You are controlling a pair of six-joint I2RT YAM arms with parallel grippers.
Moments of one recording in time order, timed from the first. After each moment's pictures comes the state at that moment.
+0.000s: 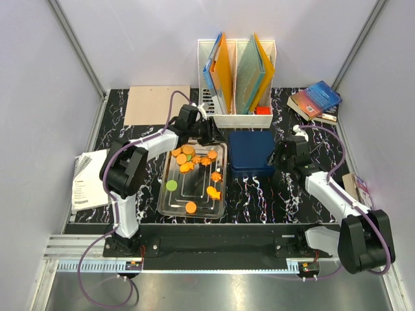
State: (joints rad) left arm -0.49 1.95 1.31 -0.01 0.51 -0.72; right arm 0.23 1.19 0.65 -0.16 0.04 0.57
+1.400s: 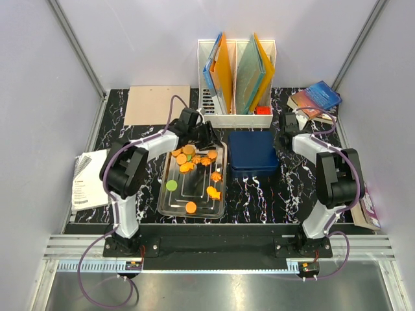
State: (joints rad) left arm -0.49 1.93 1.29 -0.11 0.41 -0.76; right arm 0.15 1.74 1.06 -0.26 0.27 0.58
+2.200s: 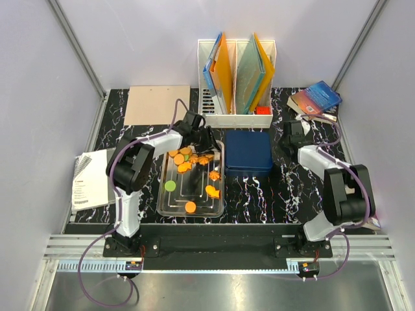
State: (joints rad) left arm -0.50 2.03 1.35 -0.20 0.37 -0.75; right arm 0.15 1.59 0.89 -0.16 0.15 0.63
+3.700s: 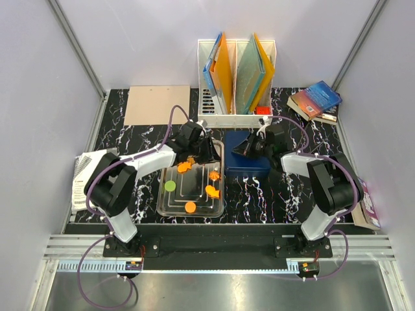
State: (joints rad) left arm -0.61 1.72 1.08 -0.14 0.26 -0.76; right arm 0.32 1.70 0.79 0.39 -0.47 0.77
